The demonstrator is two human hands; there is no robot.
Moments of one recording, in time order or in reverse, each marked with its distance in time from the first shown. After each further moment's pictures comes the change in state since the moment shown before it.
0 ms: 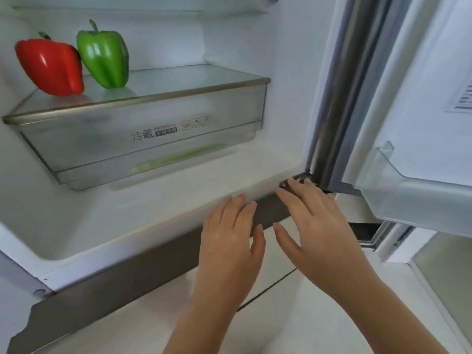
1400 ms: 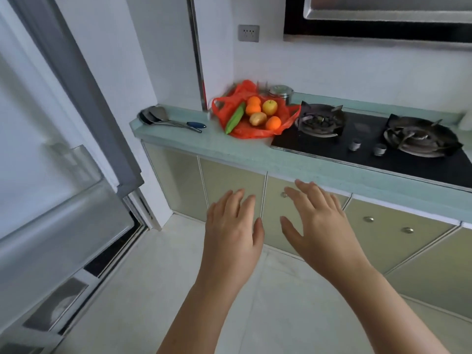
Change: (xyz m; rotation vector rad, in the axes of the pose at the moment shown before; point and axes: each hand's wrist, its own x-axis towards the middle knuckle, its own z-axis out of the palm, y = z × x) left_hand -0.073 0.552 0.241 -0.768 -0.467 0.875; right_hand -0.359 0.366 -0.263 -0.561 0.151 1.143
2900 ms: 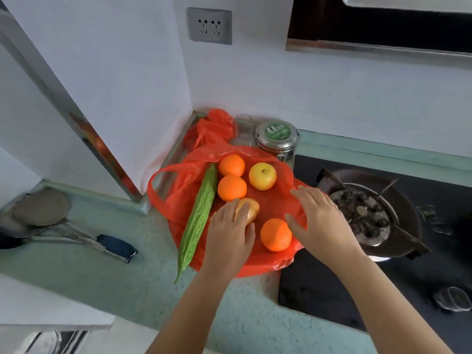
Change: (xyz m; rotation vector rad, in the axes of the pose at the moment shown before) left_hand 0.483 -0.220 0.431 -0.117 -0.320 -0.017; right_hand 0.534 0.289 0.245 0.008 -0.203 0.260
